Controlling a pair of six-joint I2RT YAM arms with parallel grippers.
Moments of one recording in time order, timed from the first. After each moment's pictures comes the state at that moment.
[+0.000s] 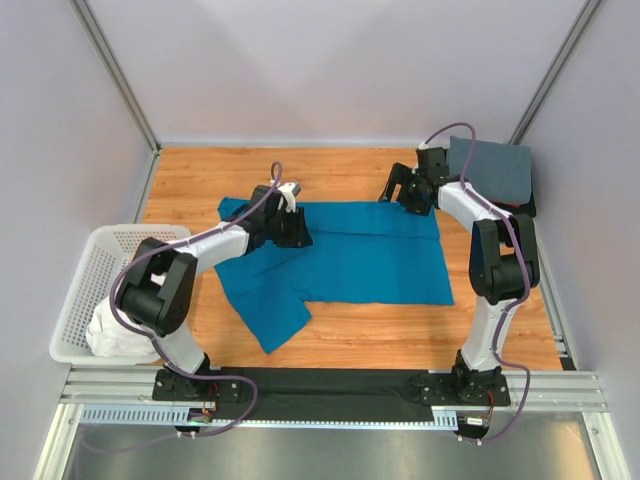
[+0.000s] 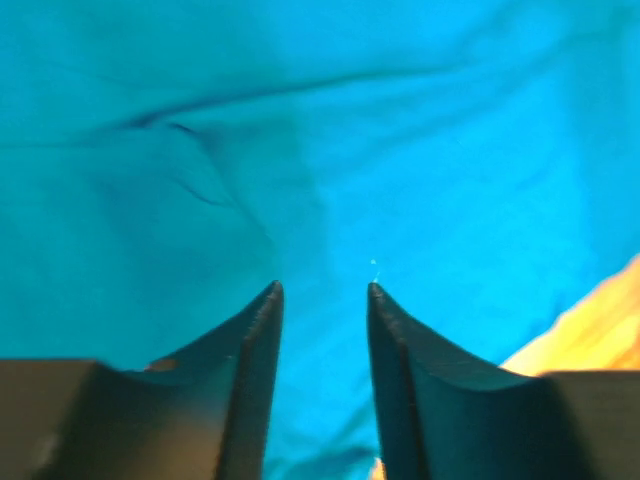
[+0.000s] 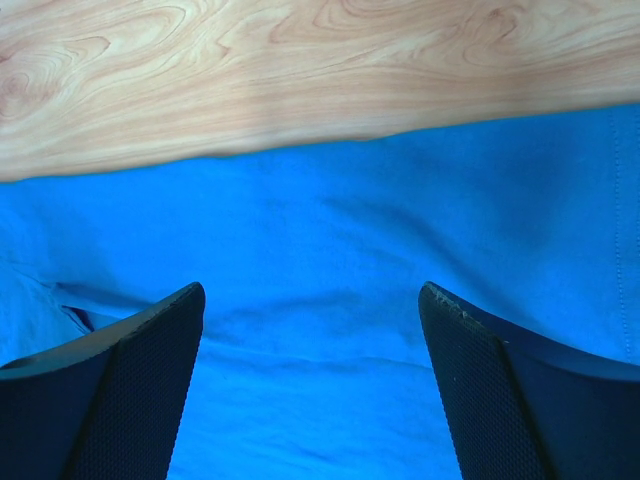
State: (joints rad) left arm -0.44 1.73 1.02 -0.06 0.30 -0.38; right arm 0.16 1.95 1.44 -0.35 -0.18 0.48
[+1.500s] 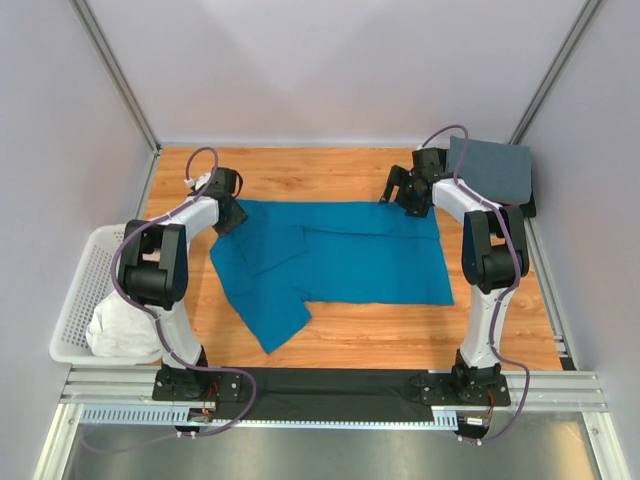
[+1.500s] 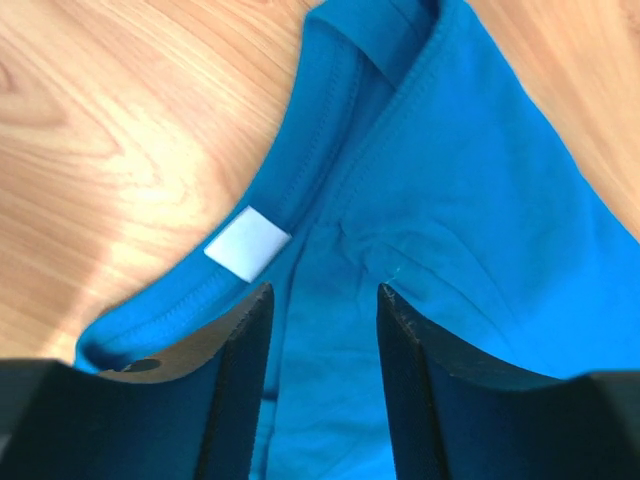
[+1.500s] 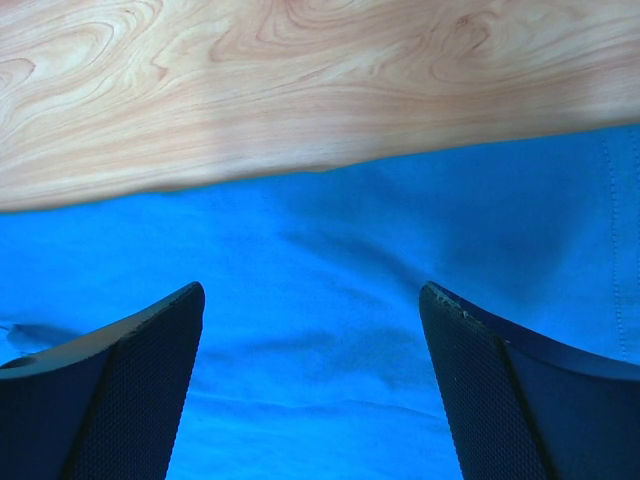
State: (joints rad) left arm -0.14 1.85 1.22 -0.40 -0.27 -0.79; right arm 0.16 2.06 1.52 -0.38 -0.14 0.50
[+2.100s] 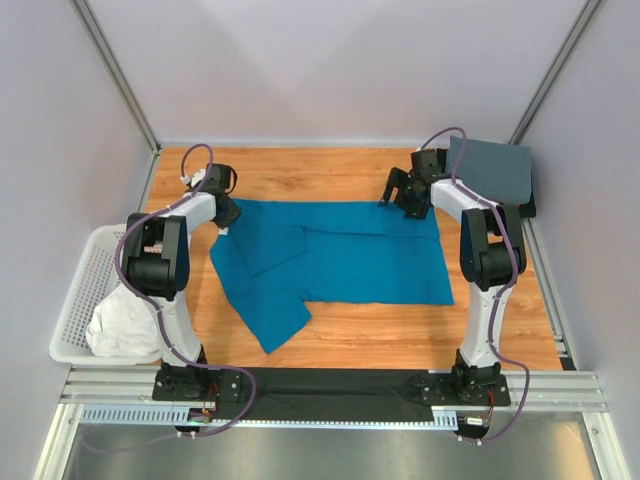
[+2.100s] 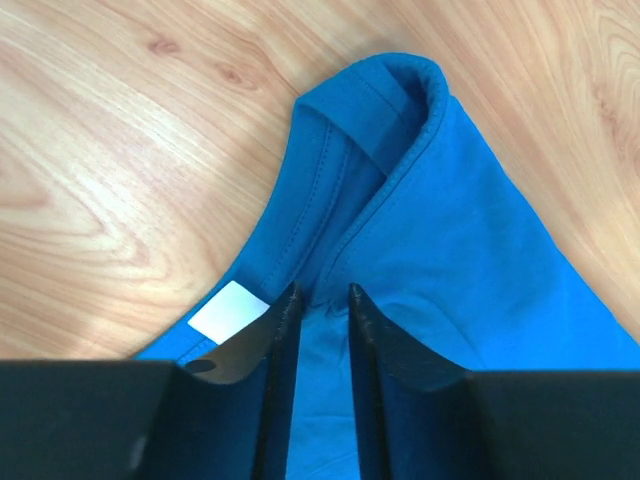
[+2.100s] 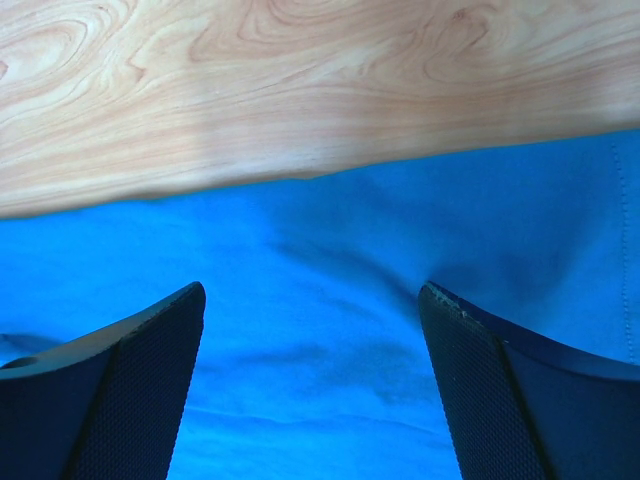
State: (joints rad) left arm -0.09 1.94 1.28 -0.35 -0.25 -0.79; right arm 0.16 2.09 1.53 -0.38 -0.14 0.51
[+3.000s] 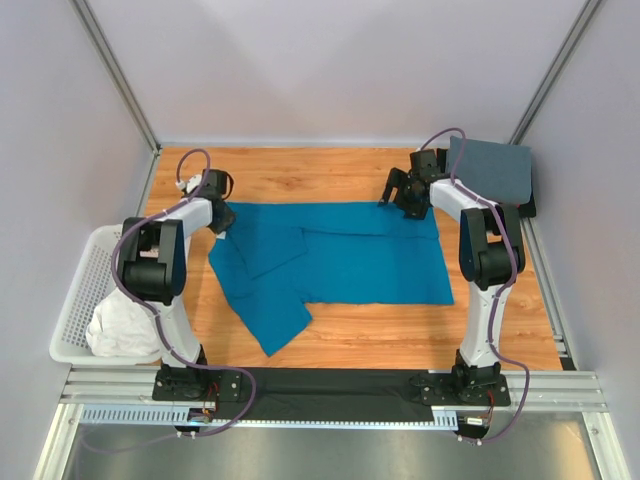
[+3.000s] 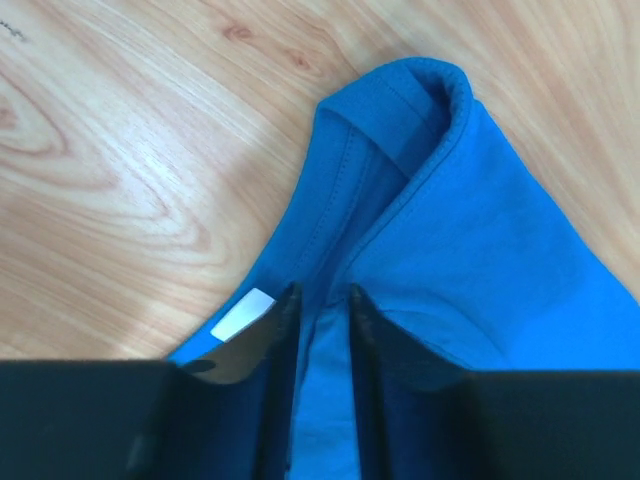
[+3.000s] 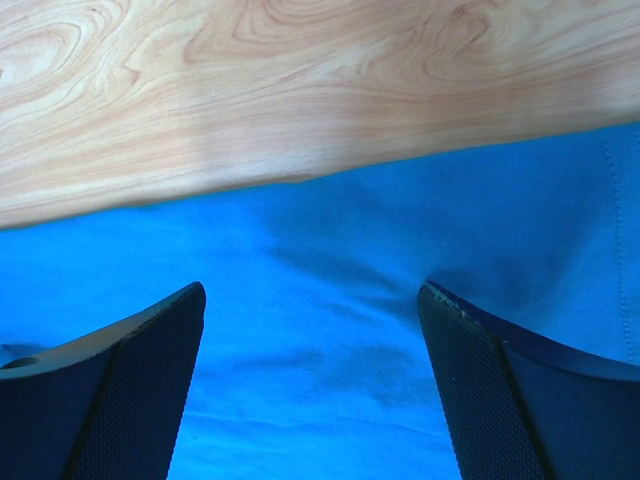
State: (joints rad) left arm -0.07 1.90 1.21 -0.33 -0.28 -0.78; right arm 0.16 2.10 1.53 -0.39 -0.13 0.52
